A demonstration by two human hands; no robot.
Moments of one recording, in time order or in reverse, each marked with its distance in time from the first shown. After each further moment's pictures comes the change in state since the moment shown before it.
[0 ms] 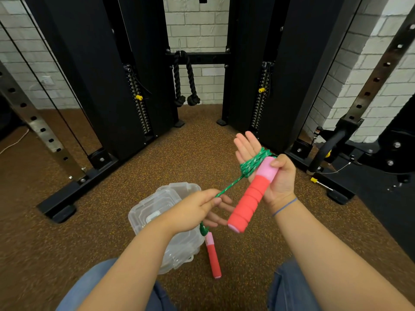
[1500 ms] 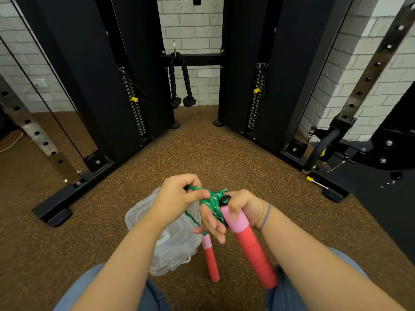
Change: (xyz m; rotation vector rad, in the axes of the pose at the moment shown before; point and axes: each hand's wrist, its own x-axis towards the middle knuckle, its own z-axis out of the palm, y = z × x) left_hand 0.002 -0.008 -0.025 0.150 0.483 0.342; right_hand -0.030 0.046 0.019 -0.619 -0.501 0.827
